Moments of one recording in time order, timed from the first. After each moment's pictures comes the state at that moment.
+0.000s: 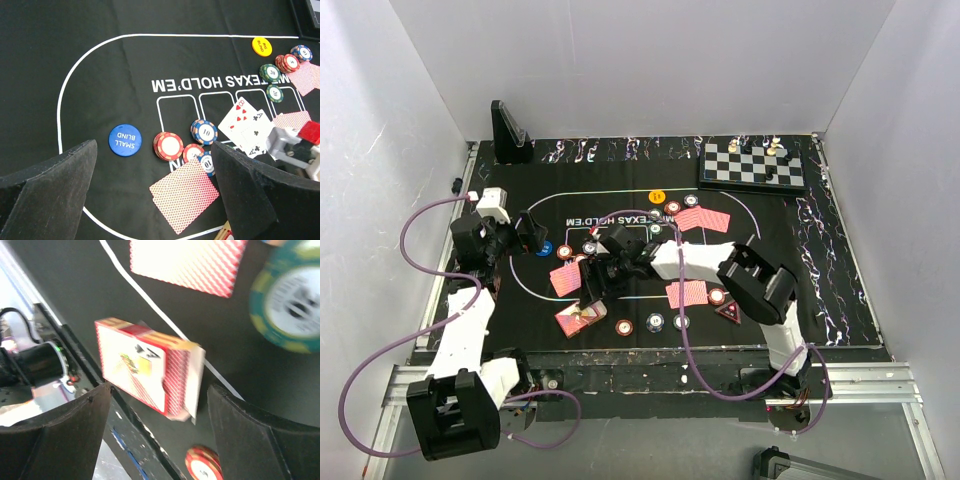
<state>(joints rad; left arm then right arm) 0.17 0.98 0.60 -0.03 0.41 -0.08 1.02 2.04 1.32 -0.13 -0.47 0.68</state>
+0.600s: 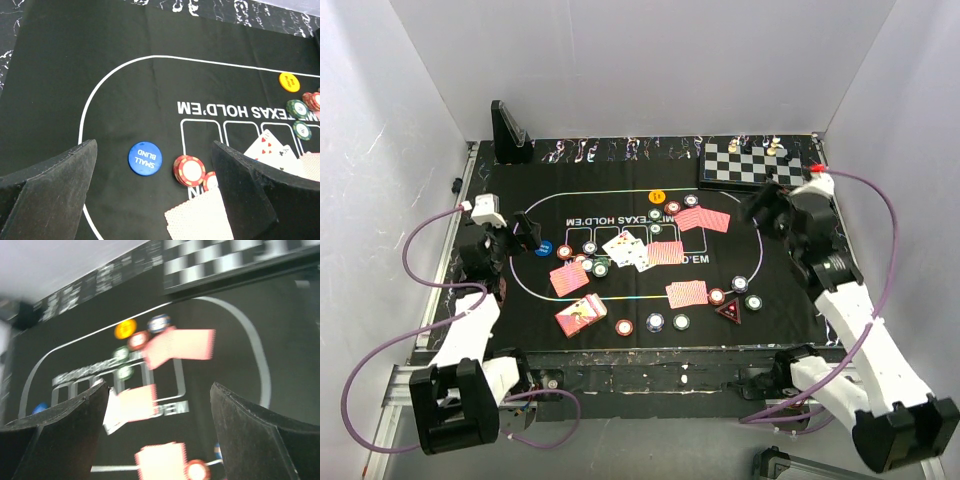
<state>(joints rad) 0.17 0.98 0.48 0.22 0.28 -0.16 0.34 0.96 0.94 -0.35 0.07 0.58</state>
